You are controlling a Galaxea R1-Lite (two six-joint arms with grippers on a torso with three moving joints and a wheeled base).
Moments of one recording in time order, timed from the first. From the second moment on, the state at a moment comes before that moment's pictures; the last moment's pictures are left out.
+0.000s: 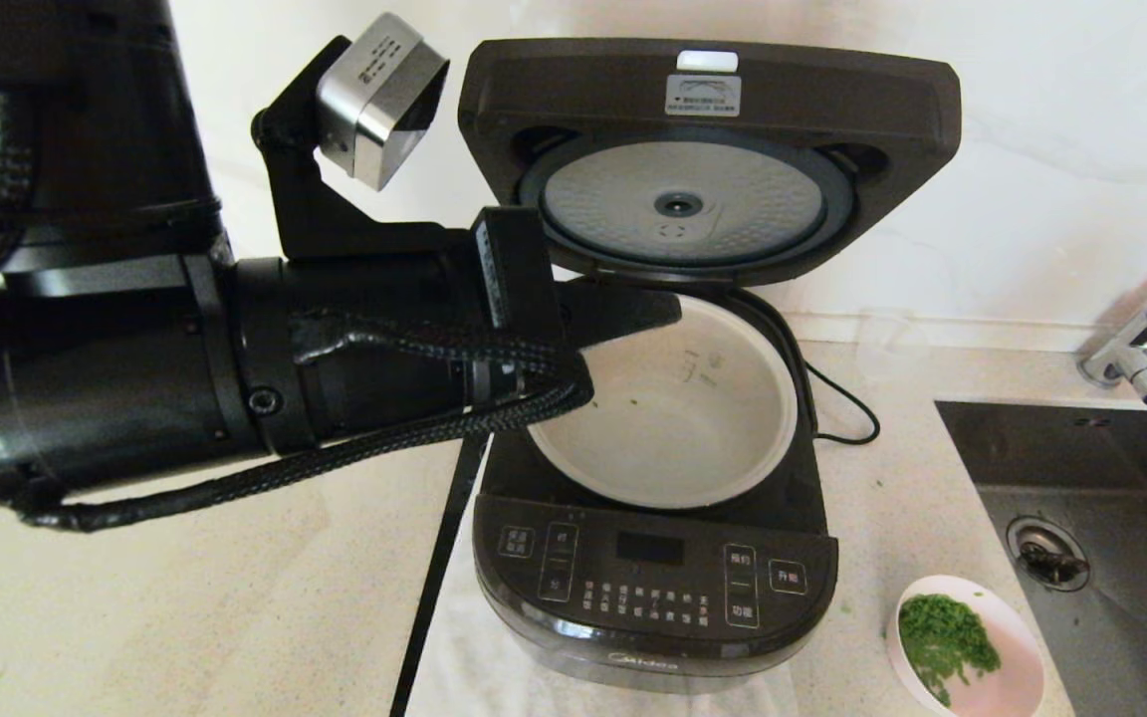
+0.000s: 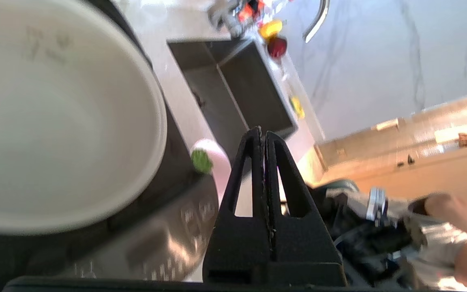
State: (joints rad) left arm -0.83 1.50 -1.15 -0.26 -0.25 -0.53; right arm 0.00 0.00 0.00 0.00 0.00 0.01
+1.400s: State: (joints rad) left arm -0.75 1.74 -1.47 -0.25 -0.25 -0.50; right arm 0.00 0.00 0.00 0.00 0.00 0.01
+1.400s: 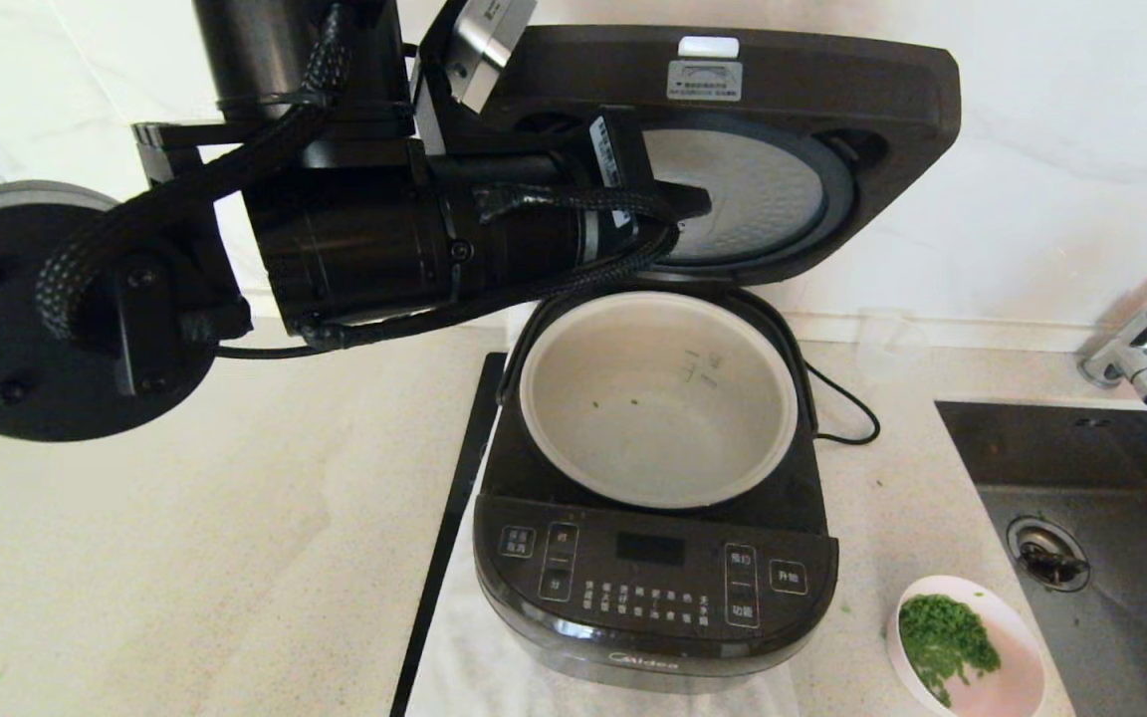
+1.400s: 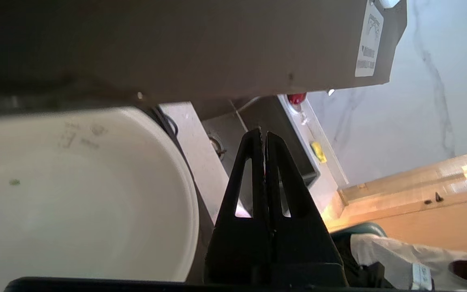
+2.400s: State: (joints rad) left arm -0.72 1.85 -1.64 -0.25 -0.22 -0.44; right arm 0.00 0.00 0.00 0.00 0.00 0.01
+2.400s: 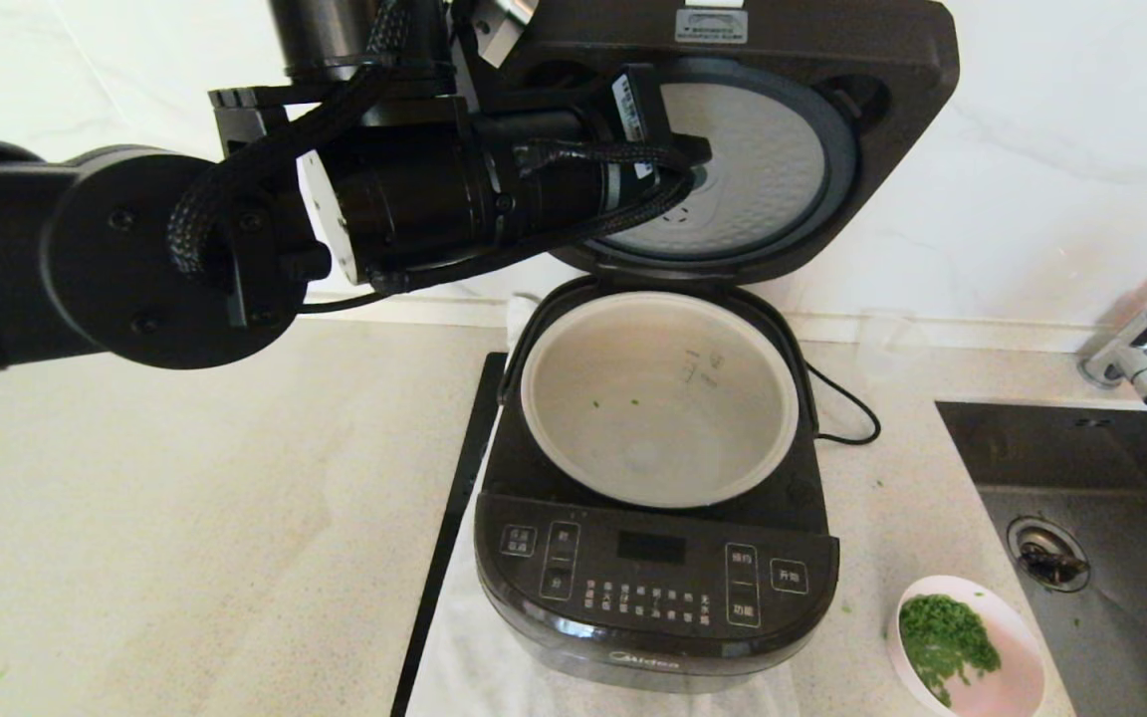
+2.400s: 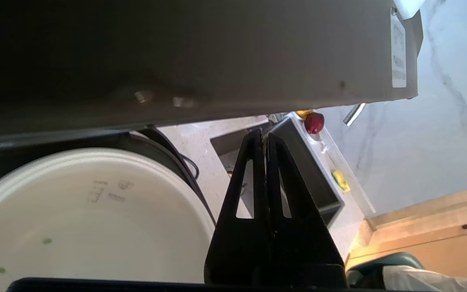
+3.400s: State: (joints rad) left arm -0.72 1.89 -1.58 -0.37 -0.14 -0.35; right arm 0.00 0.00 0.00 0.00 0.00 0.01
